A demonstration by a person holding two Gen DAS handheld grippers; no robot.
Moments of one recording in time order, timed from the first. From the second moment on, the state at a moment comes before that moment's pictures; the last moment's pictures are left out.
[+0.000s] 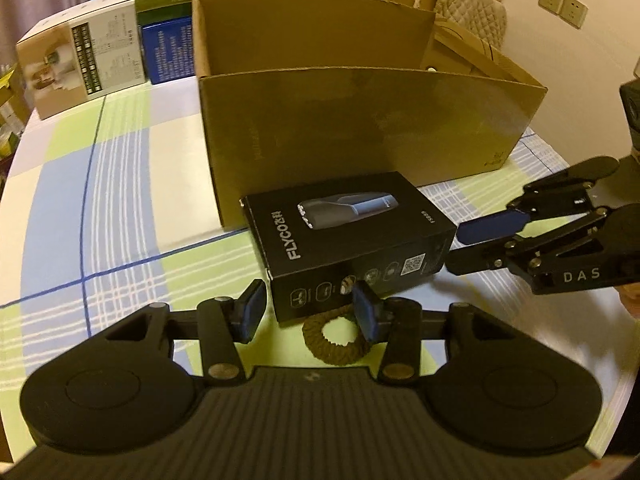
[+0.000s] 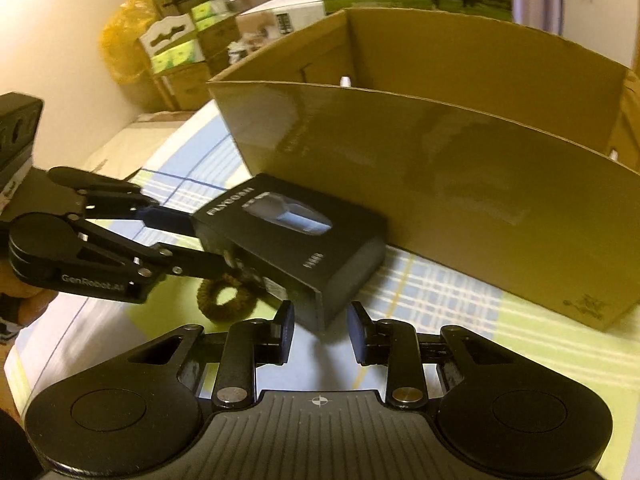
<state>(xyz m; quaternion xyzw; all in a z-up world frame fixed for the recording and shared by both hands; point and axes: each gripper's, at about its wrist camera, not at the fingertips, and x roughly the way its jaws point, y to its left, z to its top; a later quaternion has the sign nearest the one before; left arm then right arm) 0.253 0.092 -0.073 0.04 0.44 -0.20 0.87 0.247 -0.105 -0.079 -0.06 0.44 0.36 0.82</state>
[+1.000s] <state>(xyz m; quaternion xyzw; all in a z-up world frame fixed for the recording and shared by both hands) 0.176 0.002 -0.068 0.06 0.46 -0.25 0.85 0.150 -0.201 -0.045 -0.10 0.45 0.28 0.84</state>
